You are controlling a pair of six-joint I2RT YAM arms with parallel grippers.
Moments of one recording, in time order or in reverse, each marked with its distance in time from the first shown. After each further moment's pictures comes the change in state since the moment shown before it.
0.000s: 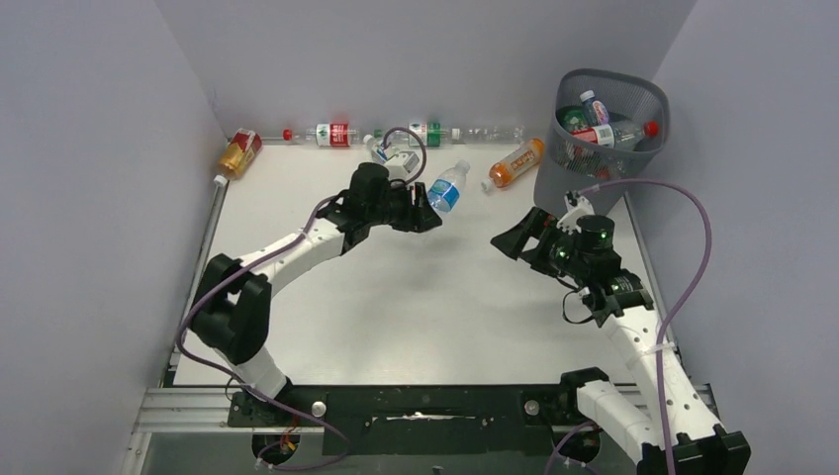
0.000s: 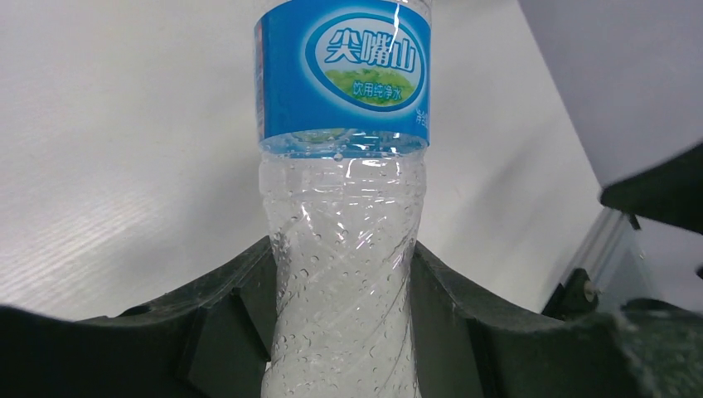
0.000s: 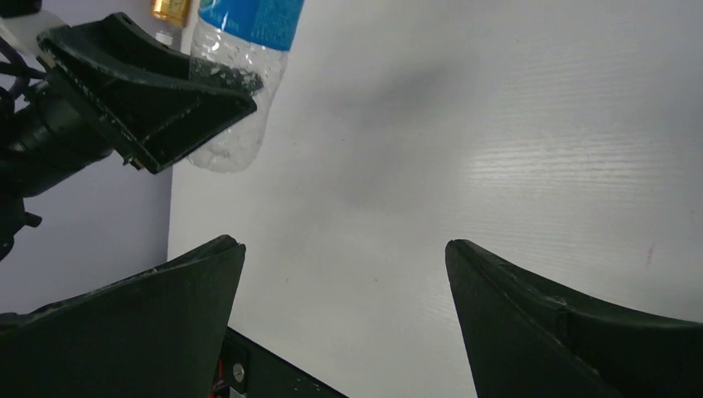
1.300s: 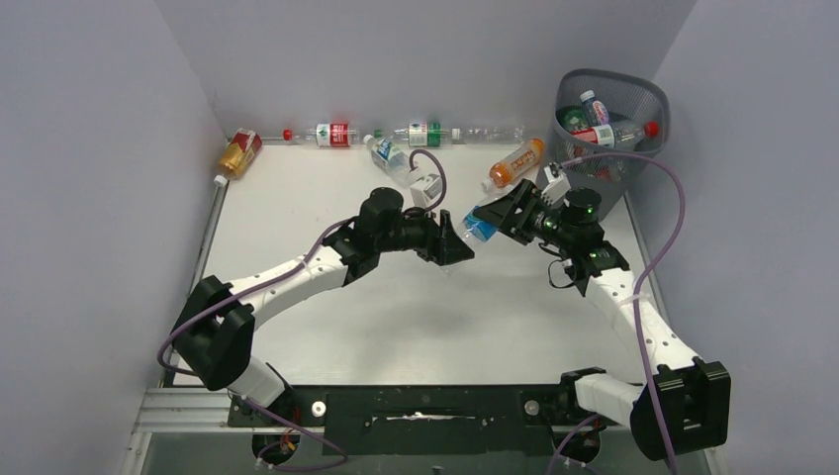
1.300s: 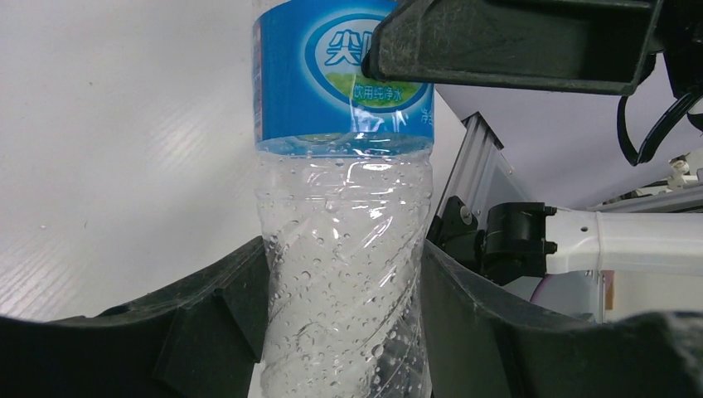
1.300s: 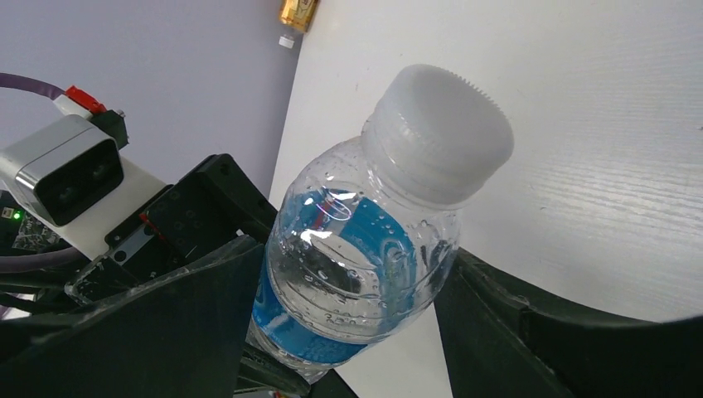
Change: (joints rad) left arm -0.186 -0.188 -0.175 0.183 0.169 -0.113; right arm -0.001 0.279 0.035 0.447 -0.260 0.160
